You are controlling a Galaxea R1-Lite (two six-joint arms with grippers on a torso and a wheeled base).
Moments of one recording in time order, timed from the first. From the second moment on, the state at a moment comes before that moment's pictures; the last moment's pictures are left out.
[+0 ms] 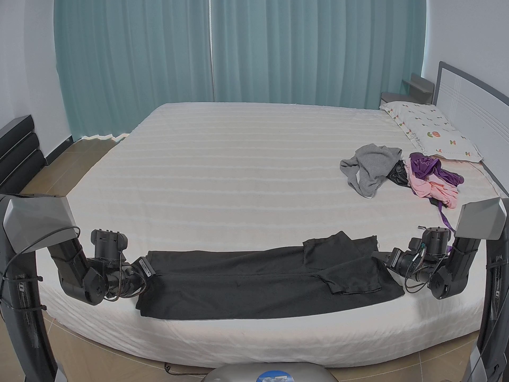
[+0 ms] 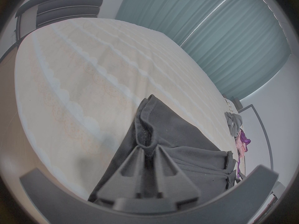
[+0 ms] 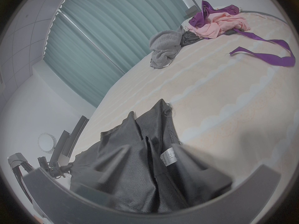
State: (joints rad) left arm -0.06 2.27 -0.61 -0.89 -0.10 -0.71; right arm -0.05 2.46 -0.64 -1.27 0.40 0.51
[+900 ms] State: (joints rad) left arm -0.03 2.30 -0.93 -0.70 -0.10 -0.75; right arm -0.03 2.39 -0.82 -1.06 0.33 0.59
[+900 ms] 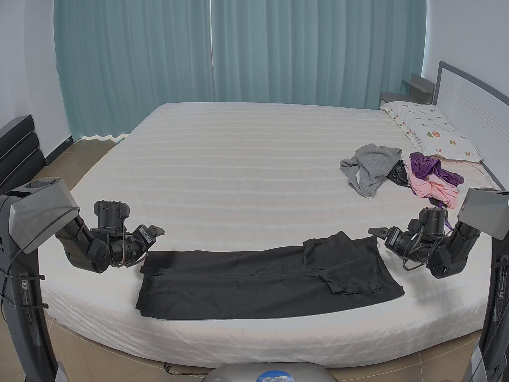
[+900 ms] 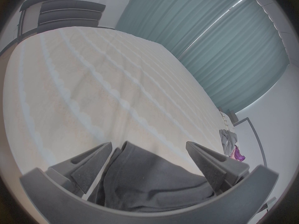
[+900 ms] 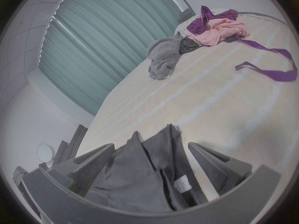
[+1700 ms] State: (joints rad) left arm -0.03 2.42 -1.04 -0.69 0.06 -0.79; right arm -0.05 2.51 -1.05 -0.91 0.32 0.64
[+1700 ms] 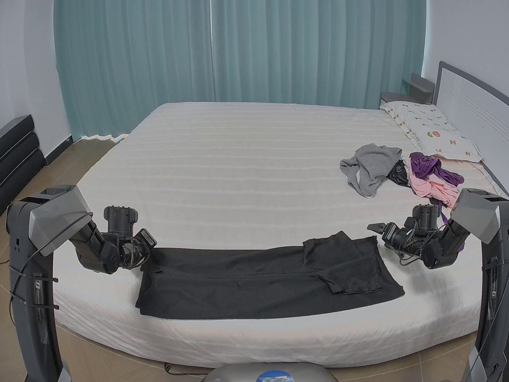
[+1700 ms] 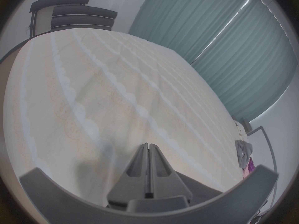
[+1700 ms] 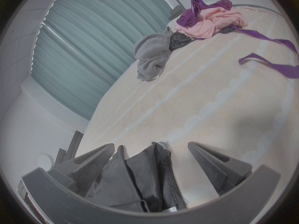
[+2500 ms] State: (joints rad) left arm -0.03 2.43 -1.04 -0.70 0.06 -0.79; right arm -0.05 2.60 -1.13 -0.90 0.30 0.64
